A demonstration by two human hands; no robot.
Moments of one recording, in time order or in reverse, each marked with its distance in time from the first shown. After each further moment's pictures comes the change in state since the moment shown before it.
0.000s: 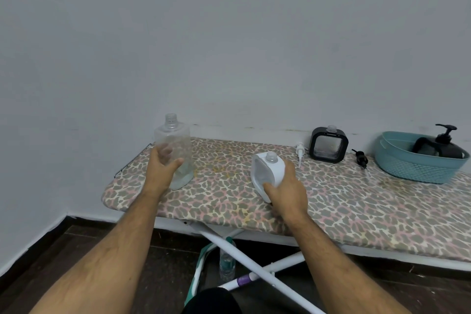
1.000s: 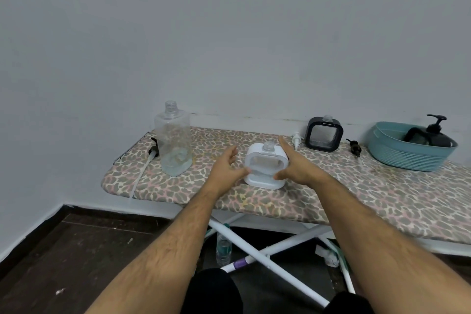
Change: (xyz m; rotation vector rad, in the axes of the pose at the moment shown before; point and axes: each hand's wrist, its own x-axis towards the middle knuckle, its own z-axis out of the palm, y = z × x) left_hand -0.077 0.028 0.111 0.084 -0.496 -0.006; right_hand 0.045 0.003 -0.055 0.004 -0.575 -0.059
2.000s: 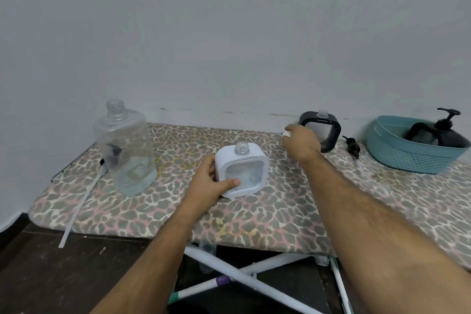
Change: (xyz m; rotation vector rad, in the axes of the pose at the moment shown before) left_hand 0.036 -0.022 0.023 -0.263 0.003 -0.037; right_hand 0.127 0.052 -0.047 -0.349 0.501 0.198
